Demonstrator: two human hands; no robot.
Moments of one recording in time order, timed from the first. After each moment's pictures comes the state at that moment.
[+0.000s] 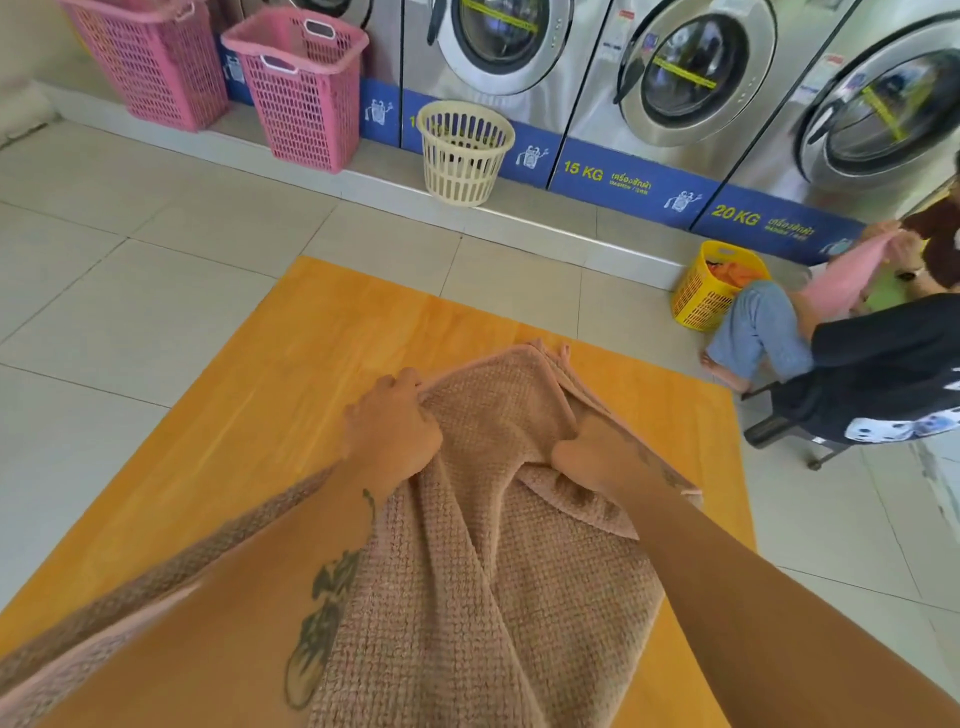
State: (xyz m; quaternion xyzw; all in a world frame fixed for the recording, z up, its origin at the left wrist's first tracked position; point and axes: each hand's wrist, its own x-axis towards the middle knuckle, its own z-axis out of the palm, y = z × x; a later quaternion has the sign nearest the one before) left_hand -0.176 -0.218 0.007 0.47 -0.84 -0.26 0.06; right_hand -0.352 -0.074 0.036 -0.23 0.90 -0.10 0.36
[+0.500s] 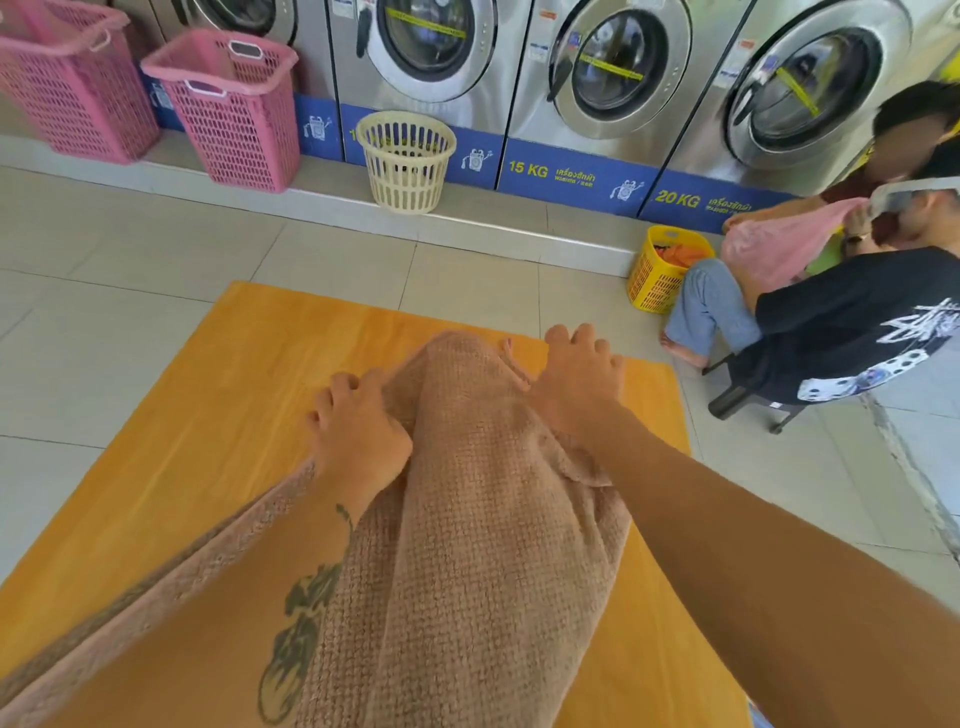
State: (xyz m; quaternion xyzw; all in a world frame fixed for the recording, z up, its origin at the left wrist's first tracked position) left_hand -0.200 -0.203 -0.002 0.47 -0.85 -0.20 0.08; right_hand -0.391 -0.084 0.067 -0.35 0.94 0.01 0.04
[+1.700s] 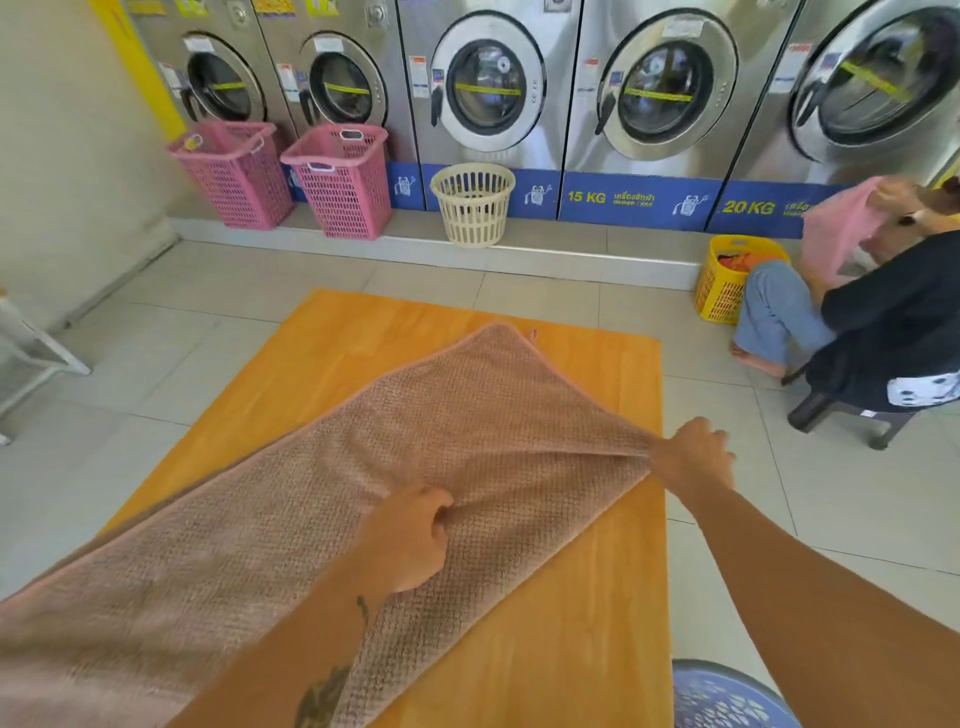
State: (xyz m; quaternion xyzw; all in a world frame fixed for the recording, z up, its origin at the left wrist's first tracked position) left_hand -0.123 0.021 0.031 0.38 -0.90 -0.21 -0.06; right_hand -0.419 0.148 0.037 -0.08 0.96 -0.21 0.19
